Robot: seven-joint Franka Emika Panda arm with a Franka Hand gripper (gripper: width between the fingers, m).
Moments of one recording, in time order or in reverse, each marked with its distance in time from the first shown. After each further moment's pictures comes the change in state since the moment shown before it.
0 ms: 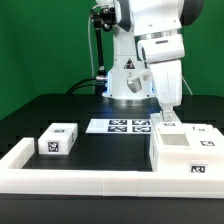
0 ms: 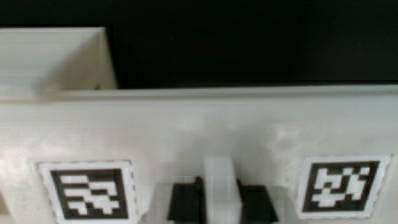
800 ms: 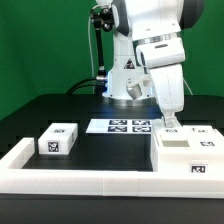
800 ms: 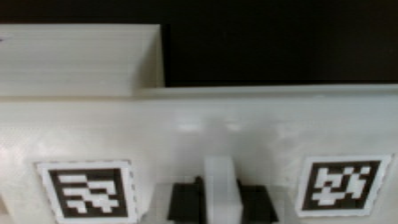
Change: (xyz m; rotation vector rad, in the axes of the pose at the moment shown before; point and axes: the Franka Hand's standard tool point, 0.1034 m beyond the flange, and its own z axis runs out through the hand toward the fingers) arm -0.001 0.017 0.008 -0.010 0.030 -0.010
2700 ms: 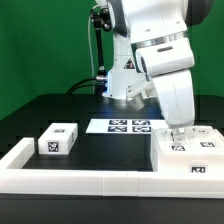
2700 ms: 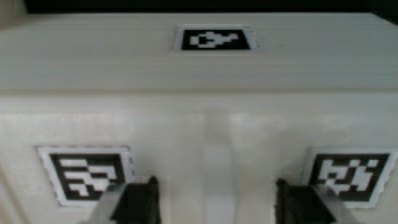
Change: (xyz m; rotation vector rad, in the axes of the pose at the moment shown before) arm 0.000 0.085 0.000 0.010 0.038 0.005
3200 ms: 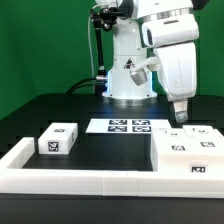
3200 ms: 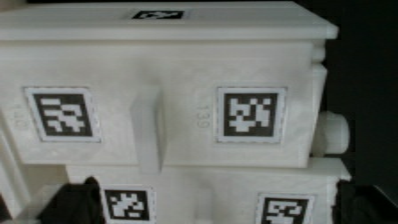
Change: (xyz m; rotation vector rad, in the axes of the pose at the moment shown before) arm 0.011 -0.022 -0.029 -0.023 -0.051 0.004
